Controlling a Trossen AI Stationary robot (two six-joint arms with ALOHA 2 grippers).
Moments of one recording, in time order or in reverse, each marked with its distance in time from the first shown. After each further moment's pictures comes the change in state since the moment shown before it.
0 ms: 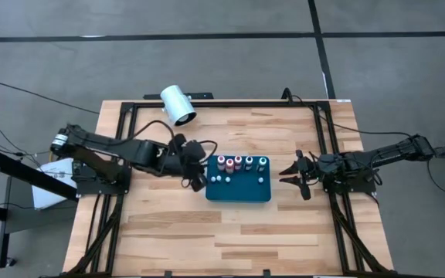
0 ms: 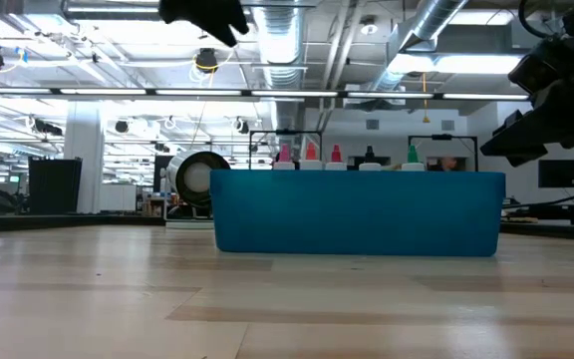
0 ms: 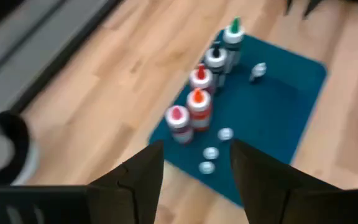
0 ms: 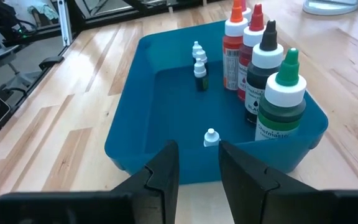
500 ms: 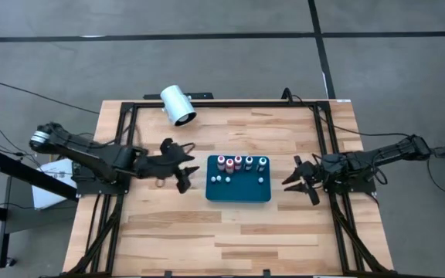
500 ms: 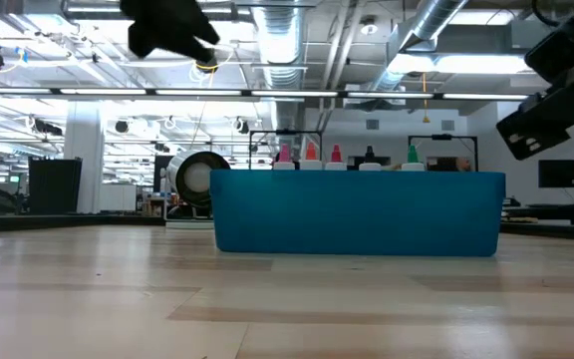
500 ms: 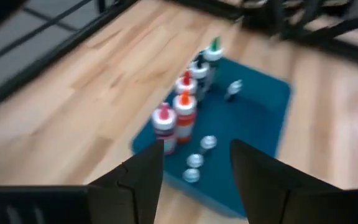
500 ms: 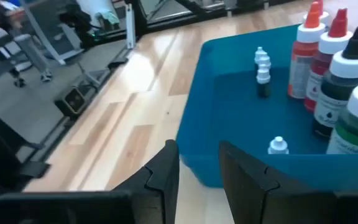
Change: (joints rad) left arm -0.032 -0.302 -0.463 0.423 -0.014 0.048; right arm 0.033 -0.070 0.000 -0.002 -0.181 0.002
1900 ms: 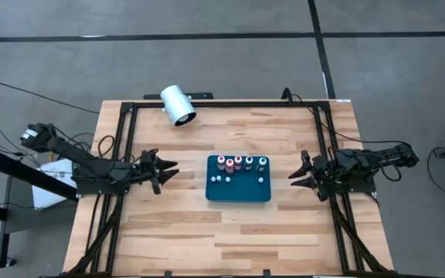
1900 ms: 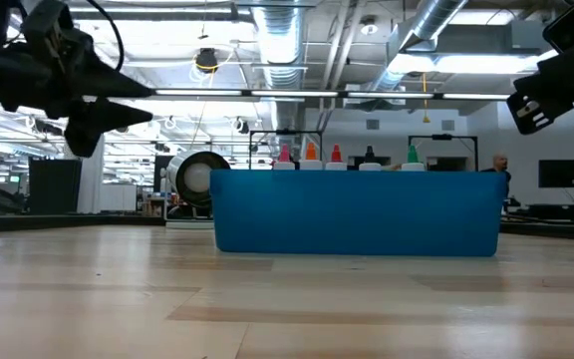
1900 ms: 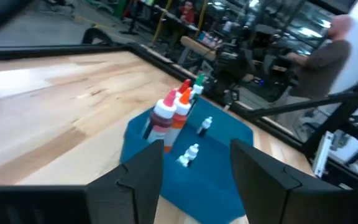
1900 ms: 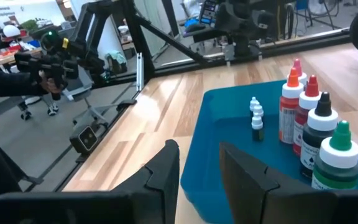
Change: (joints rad) left arm -0.112 -0.473 -0.958 1.085 -0.094 -0.022; right arm 0.001 -0.313 0.033 -0.174 0.024 -0.012
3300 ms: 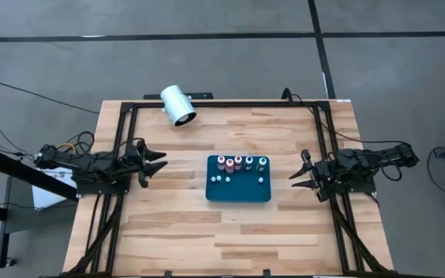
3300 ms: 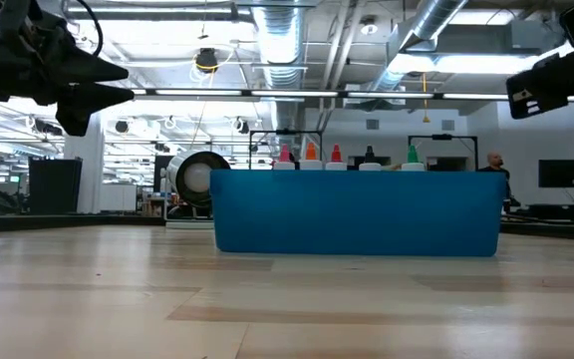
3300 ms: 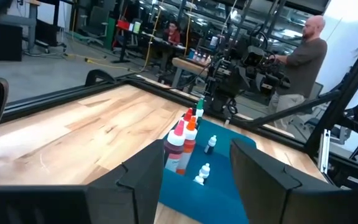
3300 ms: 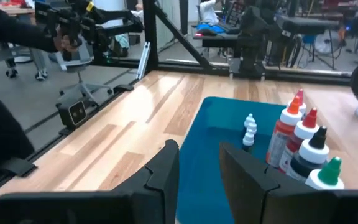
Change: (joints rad) left arm 0.146 -0.695 0.021 -0.624 0.169 0.209; right arm 0.000 0.000 0.001 0.002 -0.027 -0.262
